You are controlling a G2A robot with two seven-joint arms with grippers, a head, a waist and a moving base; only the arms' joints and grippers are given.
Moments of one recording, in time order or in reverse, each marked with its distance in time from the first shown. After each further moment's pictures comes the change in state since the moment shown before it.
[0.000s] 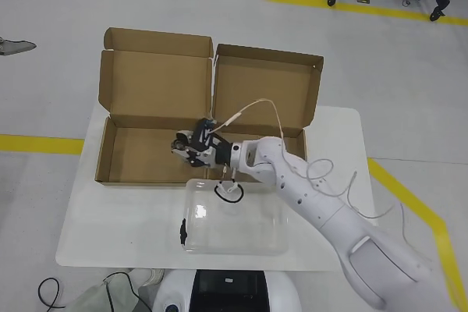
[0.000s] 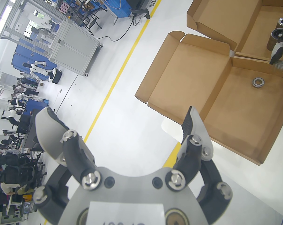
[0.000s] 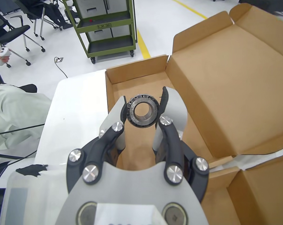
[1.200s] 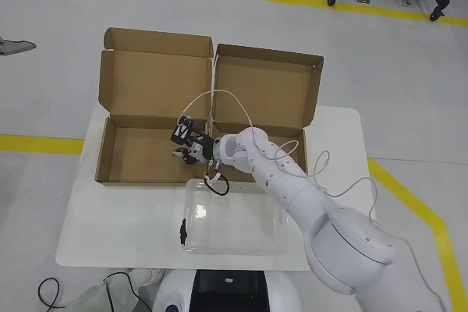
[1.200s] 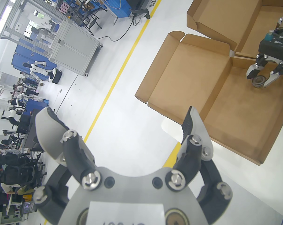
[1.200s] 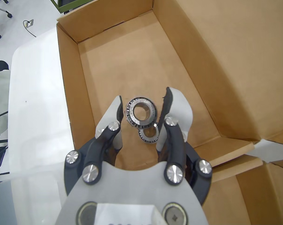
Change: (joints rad) left arm 0.000 0.000 0.000 0.000 0.000 0.000 0.000; right arm 0.185 -0.281 -0.112 0.537 0.053 0.025 0.130
